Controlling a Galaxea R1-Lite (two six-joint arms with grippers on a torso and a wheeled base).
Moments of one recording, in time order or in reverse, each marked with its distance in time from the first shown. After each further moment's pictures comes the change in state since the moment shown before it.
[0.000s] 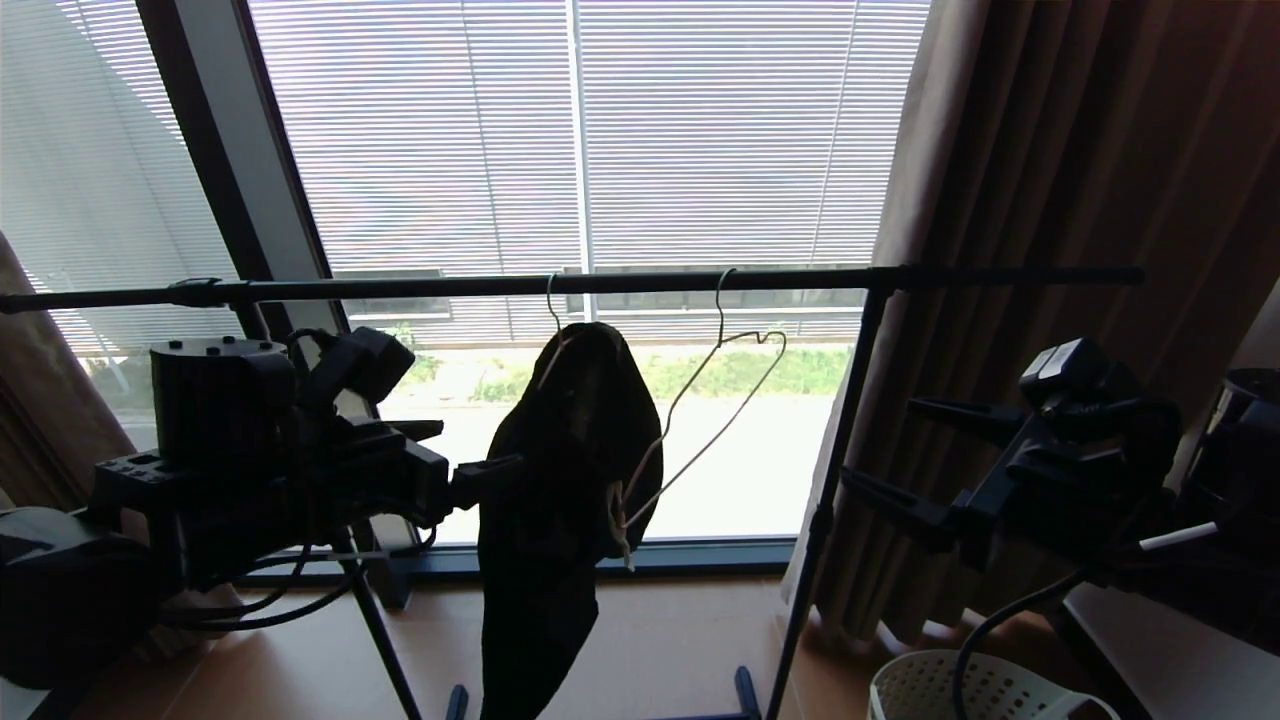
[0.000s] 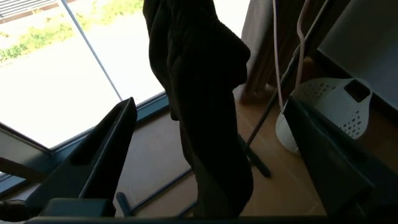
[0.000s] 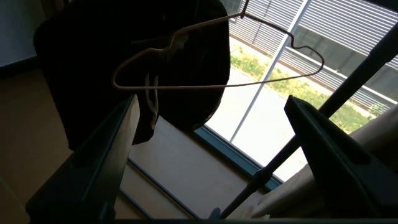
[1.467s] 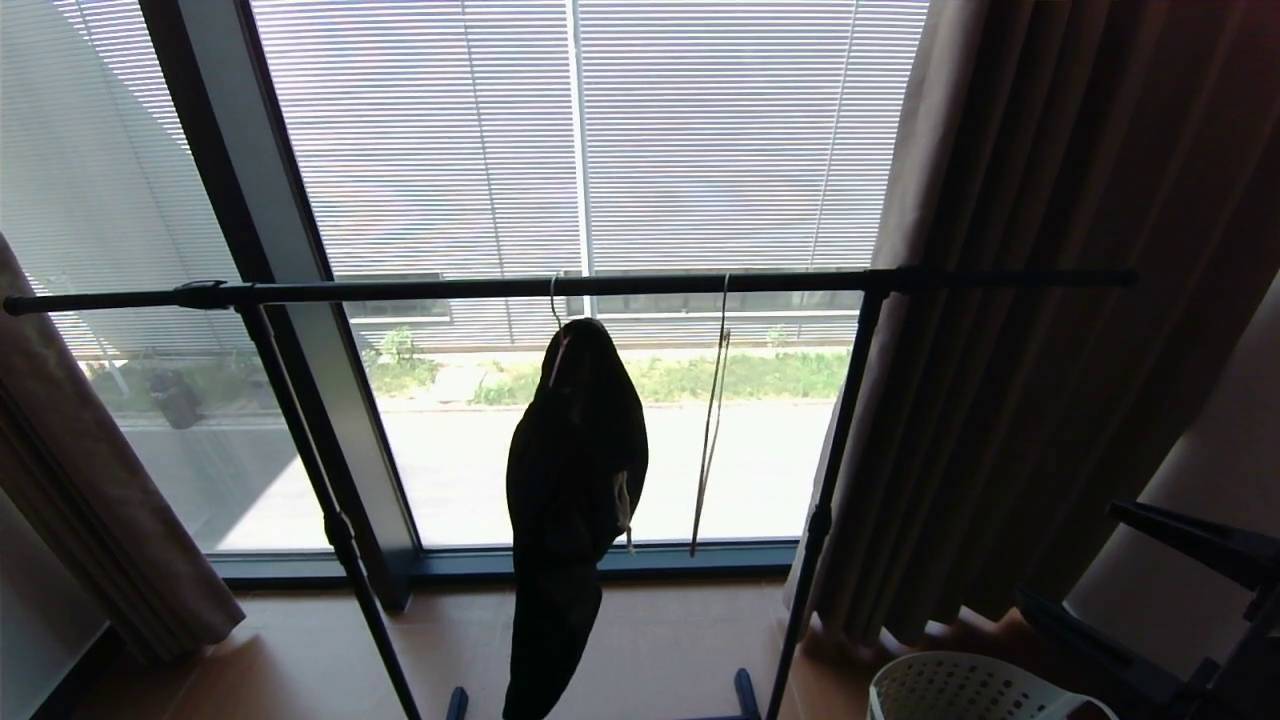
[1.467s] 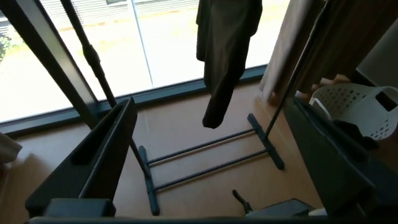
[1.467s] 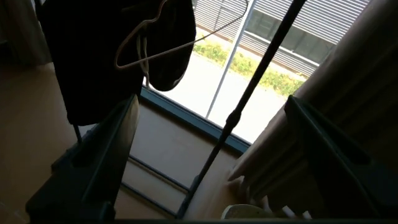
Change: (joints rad) left arm 0.170 -1.469 0.611 0.708 0.125 -0.054; right arm 0.050 -0.541 0.261 0.286 -0.265 0.001
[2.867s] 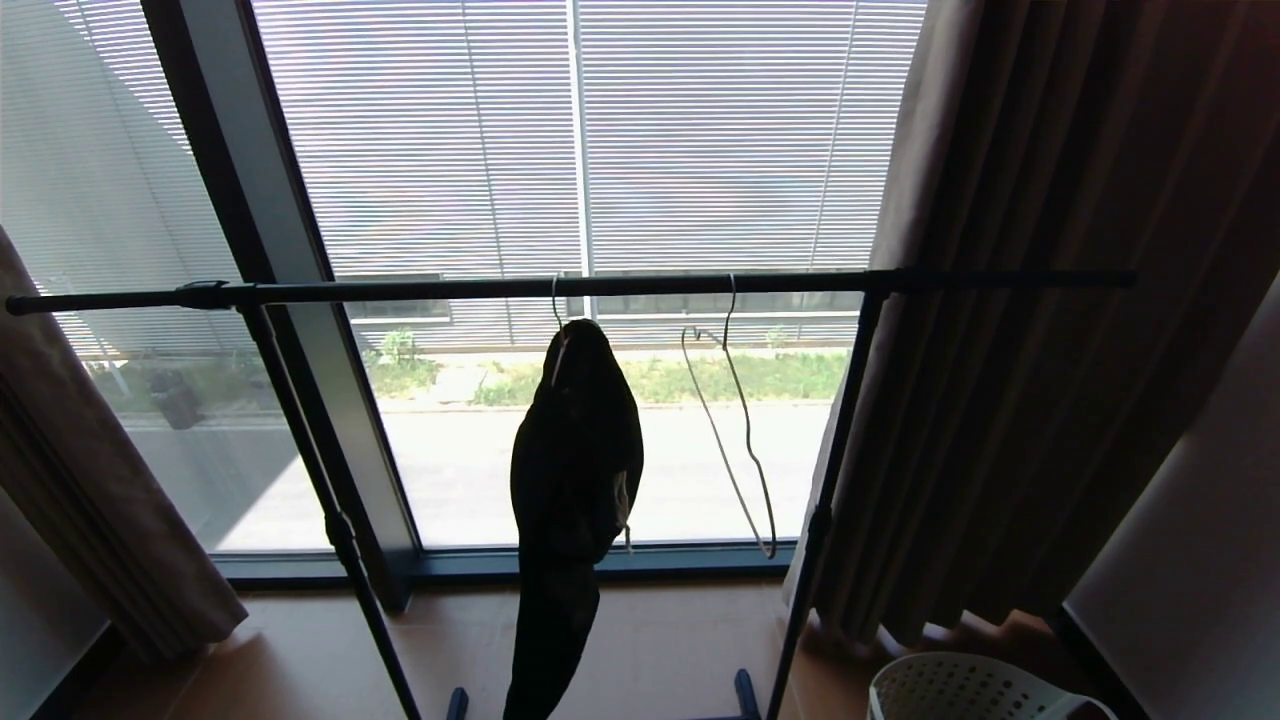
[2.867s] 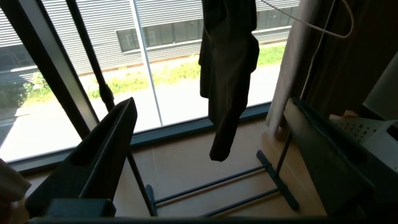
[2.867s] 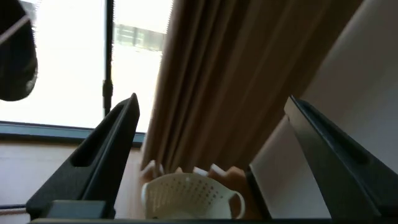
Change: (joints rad) left arm 0.095 -0.171 0.003 0.003 -0.096 0.017; right arm -0.371 -0.881 0.171 0.505 -0.158 -0.029
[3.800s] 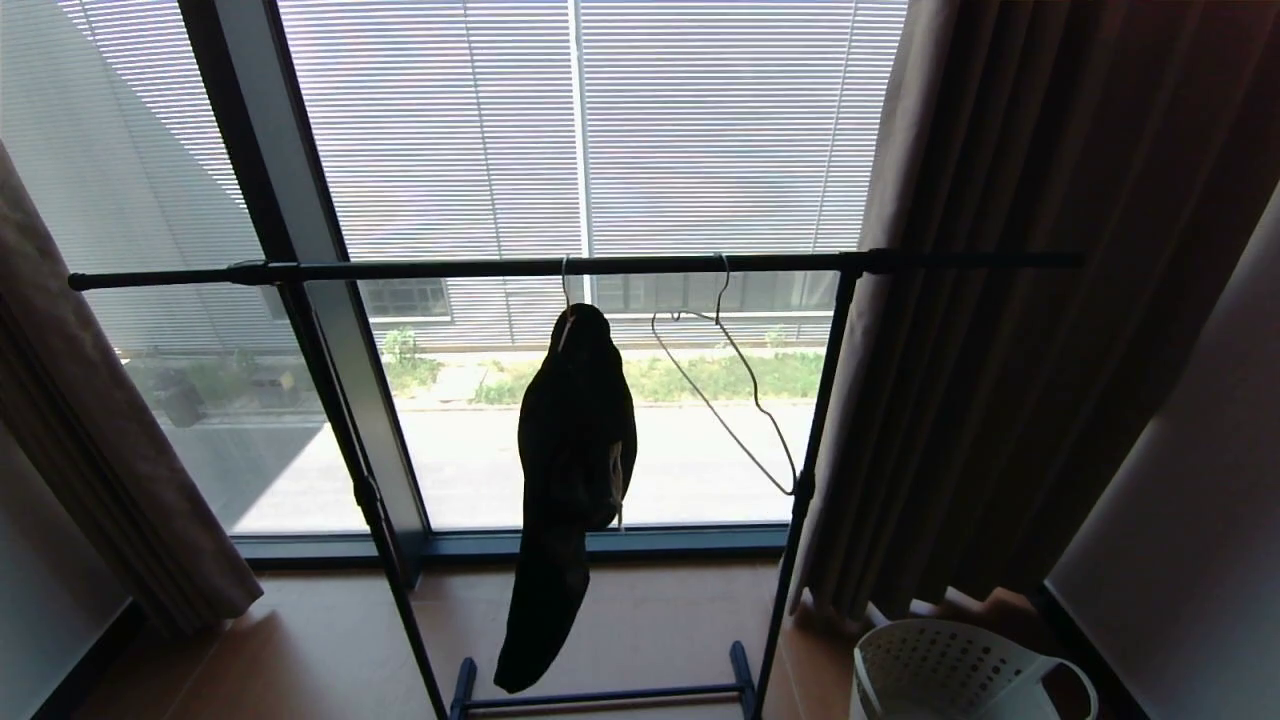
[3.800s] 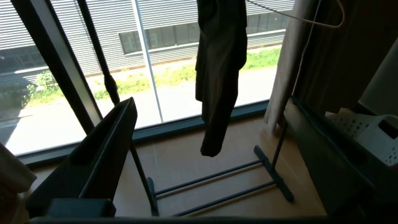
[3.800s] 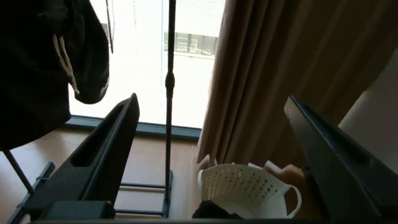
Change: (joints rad) left arm 0.005 -0.011 0.000 -0.001 0.002 0.000; right arm 0.015 -0.027 0.000 0.068 0.116 0.135
